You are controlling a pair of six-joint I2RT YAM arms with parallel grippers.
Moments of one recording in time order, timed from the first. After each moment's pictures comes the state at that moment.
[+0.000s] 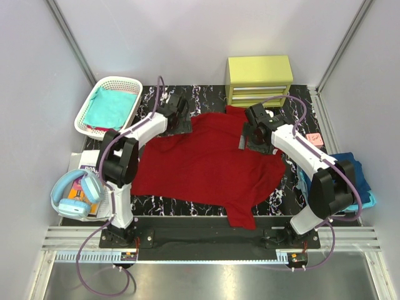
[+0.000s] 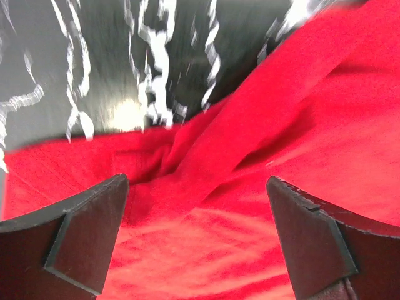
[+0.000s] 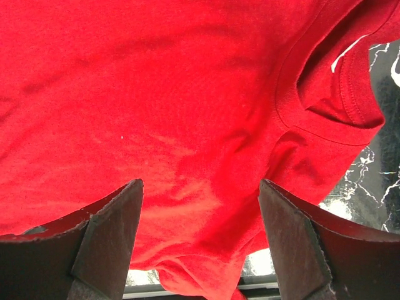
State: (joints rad) left arm -0.41 1.99 1.51 -0.55 -0.24 -0.49; right arm 0.44 1.58 1.29 -0.86 0.20 0.60
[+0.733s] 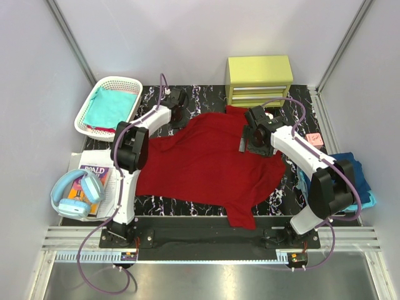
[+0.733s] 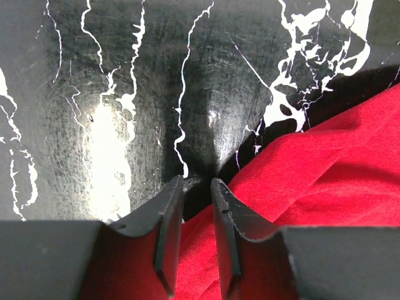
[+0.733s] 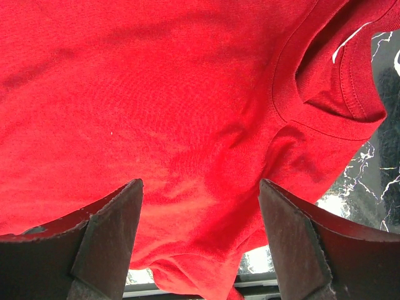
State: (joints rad) left arm -0.35 2.27 1.81 -0.56 -0.13 -0.47; right arm 0.44 1.58 1.26 -0.85 0.20 0.60
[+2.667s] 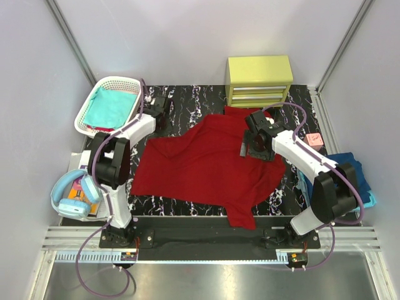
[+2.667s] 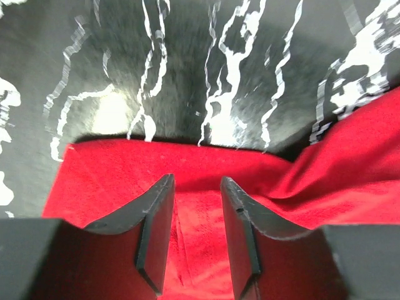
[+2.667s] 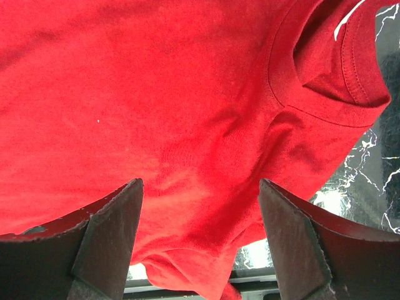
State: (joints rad) left arm -0.31 1.92 1.44 -0.53 -0.22 -0.55; right arm 0.45 1.54 1.18 -0.83 0.20 0.61
